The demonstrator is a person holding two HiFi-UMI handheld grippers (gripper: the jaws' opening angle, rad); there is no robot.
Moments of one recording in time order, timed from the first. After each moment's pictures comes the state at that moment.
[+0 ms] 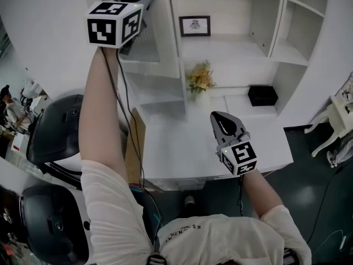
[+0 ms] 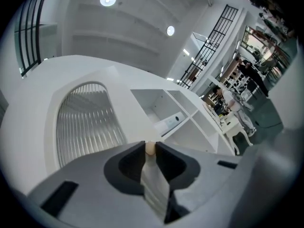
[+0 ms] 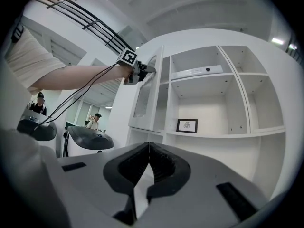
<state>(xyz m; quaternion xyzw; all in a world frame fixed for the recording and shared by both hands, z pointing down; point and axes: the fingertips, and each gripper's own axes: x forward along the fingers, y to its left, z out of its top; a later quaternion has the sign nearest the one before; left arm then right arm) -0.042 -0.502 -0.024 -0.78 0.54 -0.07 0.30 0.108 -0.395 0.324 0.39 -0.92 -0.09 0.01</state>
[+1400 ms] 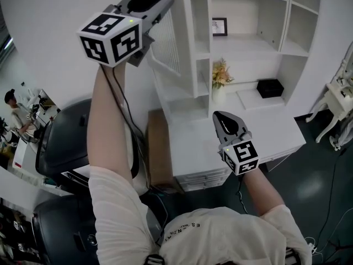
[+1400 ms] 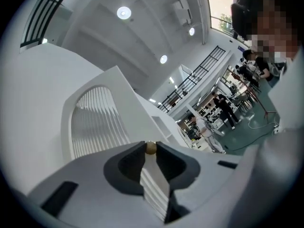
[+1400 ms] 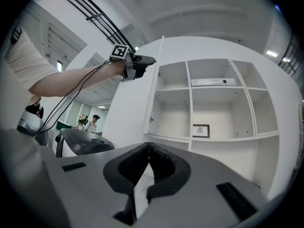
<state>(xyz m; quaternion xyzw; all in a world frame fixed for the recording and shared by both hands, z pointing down) -0.127 -0.356 -0.024 -0.87 0.38 0.01 0.32 -0.037 -0.309 0.318 0.44 -0.89 -0.11 -0.01</state>
